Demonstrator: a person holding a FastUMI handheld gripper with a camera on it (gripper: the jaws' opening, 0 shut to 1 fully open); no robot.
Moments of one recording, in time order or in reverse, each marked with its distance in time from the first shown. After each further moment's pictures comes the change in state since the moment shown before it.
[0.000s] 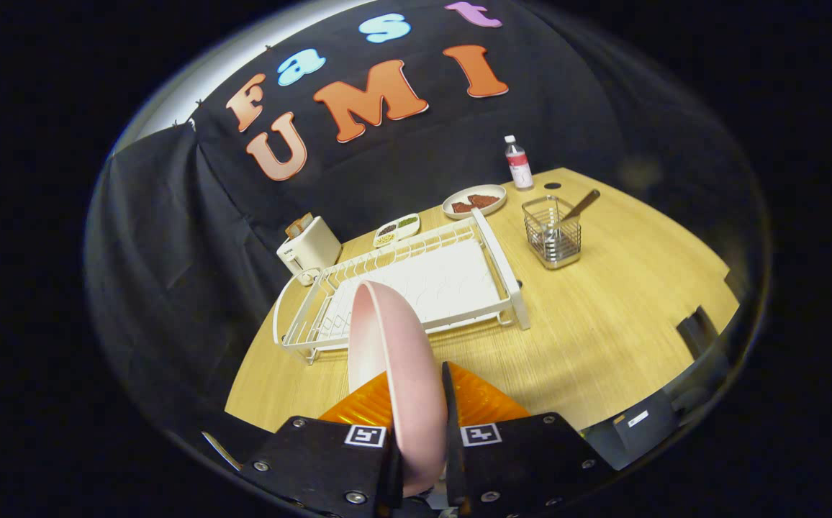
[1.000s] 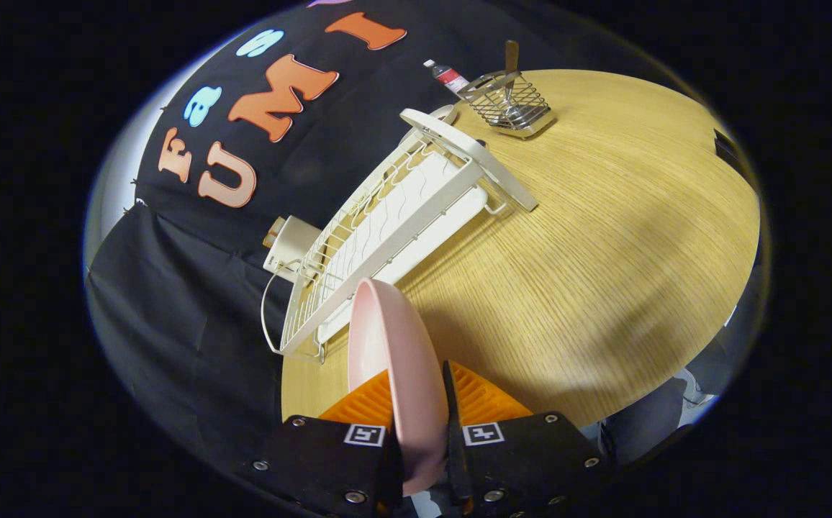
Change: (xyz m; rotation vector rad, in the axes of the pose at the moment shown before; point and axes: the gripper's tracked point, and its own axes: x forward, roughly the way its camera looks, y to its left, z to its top) arm 0.073 0.001 -0.073 0.369 0.150 0.060
